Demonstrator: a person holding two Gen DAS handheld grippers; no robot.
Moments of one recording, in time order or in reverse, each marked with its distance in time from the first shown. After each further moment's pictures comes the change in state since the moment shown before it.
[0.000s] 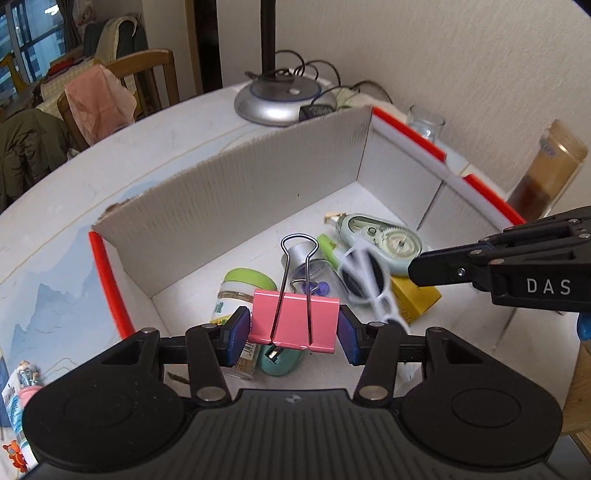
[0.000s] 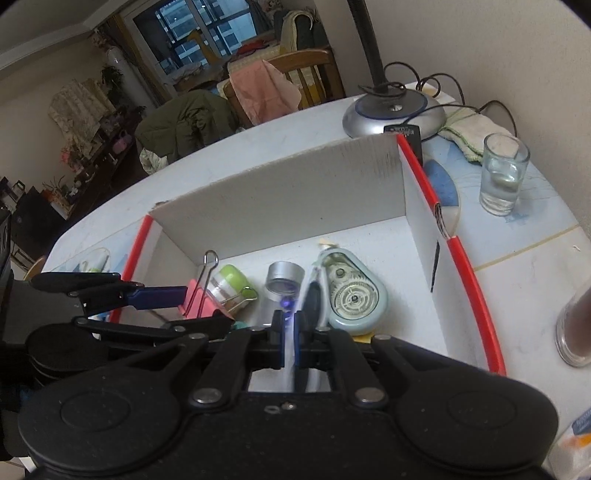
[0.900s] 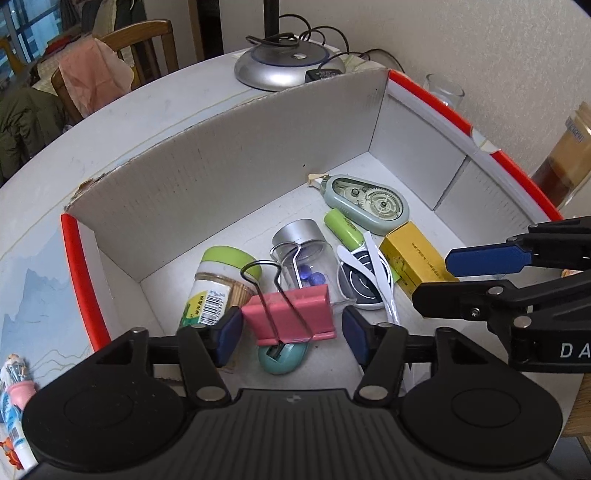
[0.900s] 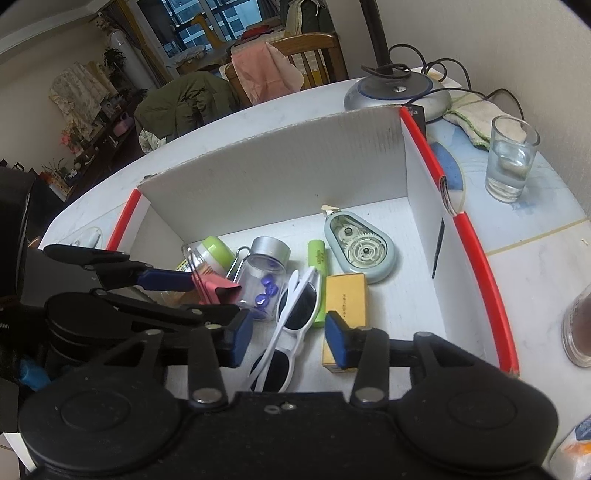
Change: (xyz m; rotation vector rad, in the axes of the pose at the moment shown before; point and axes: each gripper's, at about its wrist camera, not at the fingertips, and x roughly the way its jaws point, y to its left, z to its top) left arm 0.022 0.001 0.004 -0.004 0.094 0.000; right arm 0.010 -0.002 -0.009 -0.035 0.044 -0.001
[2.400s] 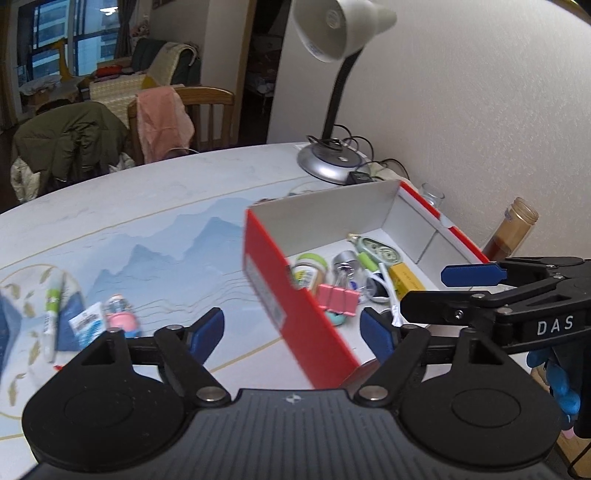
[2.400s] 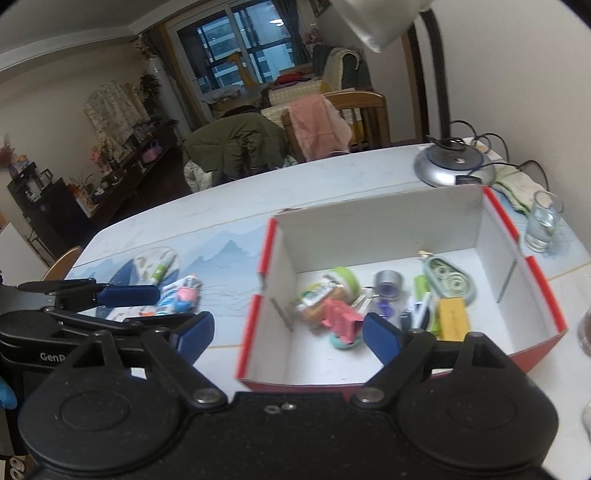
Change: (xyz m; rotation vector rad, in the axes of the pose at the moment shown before) left arm -0.161 0.086 -0.109 -0.175 -0.312 -0.034; right arm -0.056 0.134 -0.024 -0.091 -0.167 0.025
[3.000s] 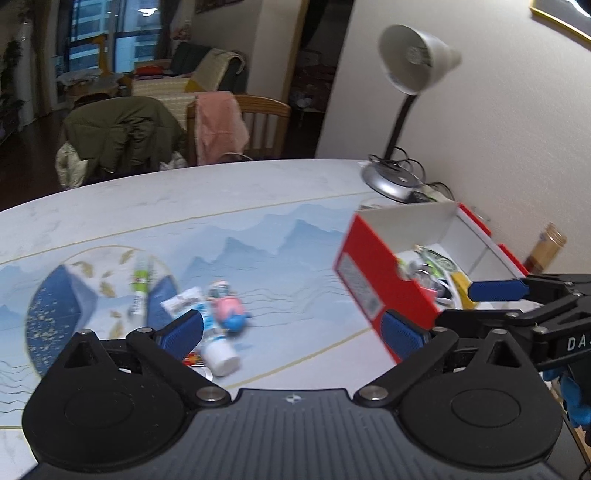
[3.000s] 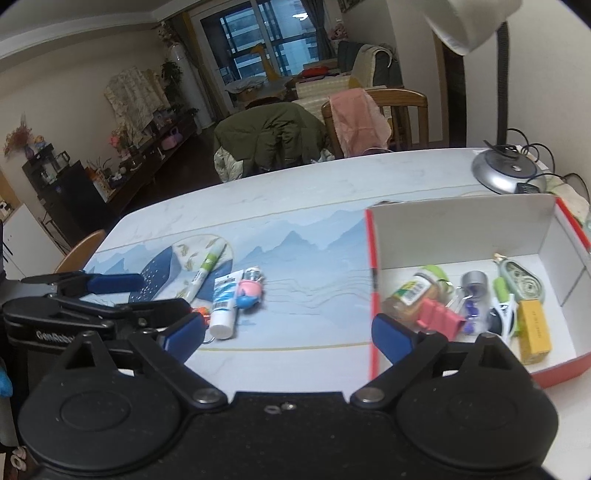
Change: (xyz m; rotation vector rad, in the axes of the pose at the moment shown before) left arm -0.046 0.108 -0.027 -0.089 -0.050 0.069; right arm 0.036 0.091 -0.004 -0.050 0.023 0.032
